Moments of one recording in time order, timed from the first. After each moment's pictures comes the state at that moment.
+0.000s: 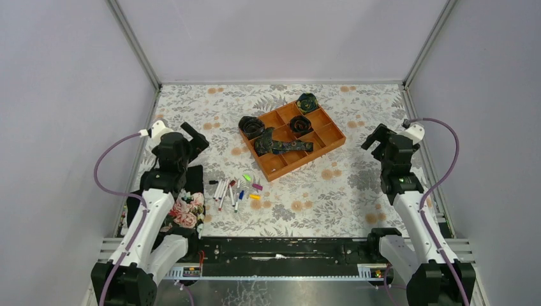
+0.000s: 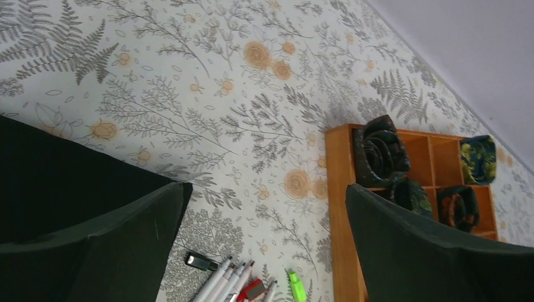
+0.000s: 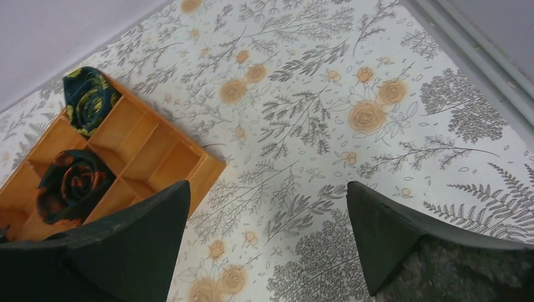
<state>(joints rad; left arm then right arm) -0.11 0.88 0.66 -0.25 -0.29 -0.69 0.02 0.88 0.55 -0.05 0.29 0.44</state>
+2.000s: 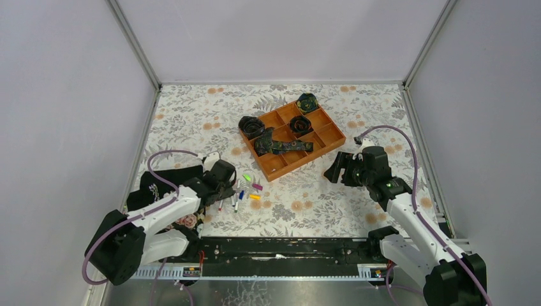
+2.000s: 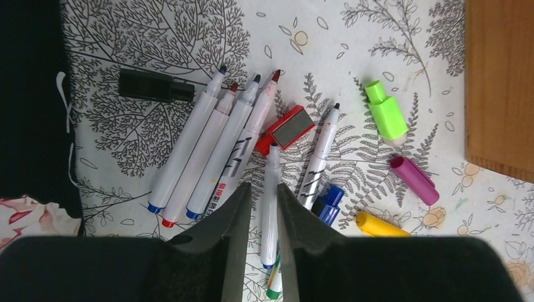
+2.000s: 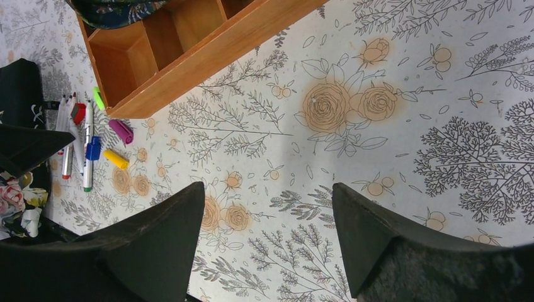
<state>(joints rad) -0.59 1.12 0.48 -0.37 -0.31 -0.85 0.28 0.88 0.53 -0.35 -0.23 0.46</state>
